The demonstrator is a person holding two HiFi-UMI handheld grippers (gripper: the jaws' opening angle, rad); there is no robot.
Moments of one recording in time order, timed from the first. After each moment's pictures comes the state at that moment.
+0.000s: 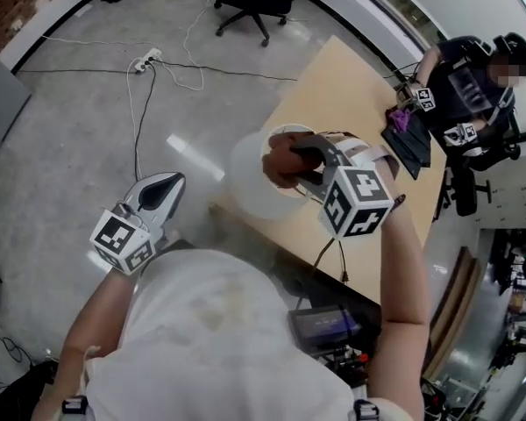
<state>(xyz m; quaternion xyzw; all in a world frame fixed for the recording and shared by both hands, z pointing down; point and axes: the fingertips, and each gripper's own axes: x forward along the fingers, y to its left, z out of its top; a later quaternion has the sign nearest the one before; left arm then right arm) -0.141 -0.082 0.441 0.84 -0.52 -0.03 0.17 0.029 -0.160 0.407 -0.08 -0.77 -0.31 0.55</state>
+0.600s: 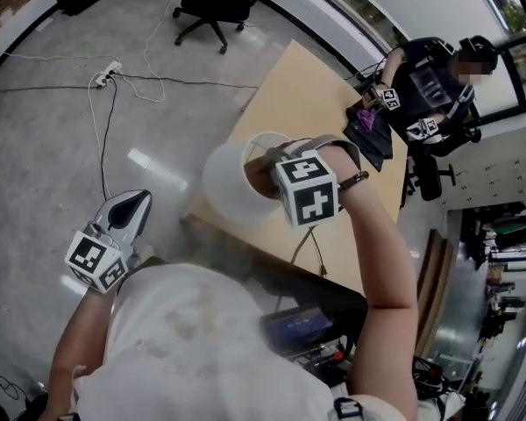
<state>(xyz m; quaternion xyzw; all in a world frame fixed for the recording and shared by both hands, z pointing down) -0.183 -0.065 0.444 0.85 -0.50 -0.04 0.18 0.032 -0.129 0.430 -0.21 -0.64 -0.24 0.70</state>
